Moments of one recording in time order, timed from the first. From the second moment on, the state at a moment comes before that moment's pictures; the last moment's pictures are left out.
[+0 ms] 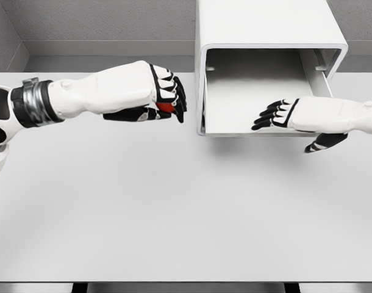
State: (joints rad) left arm -0.65 0.56 -0.44 -1.75 -0.12 -0.61 -0.61; right arm -0.76 -1.07 0.78 -1.65 0.08 -0.61 0.57
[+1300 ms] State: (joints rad) left arm -0.80 0.13 -0.57 -1.43 -0.33 -0.61 -0.61; right arm -0.73 -1.34 0.67 -1.65 -0.13 -0.61 0.56
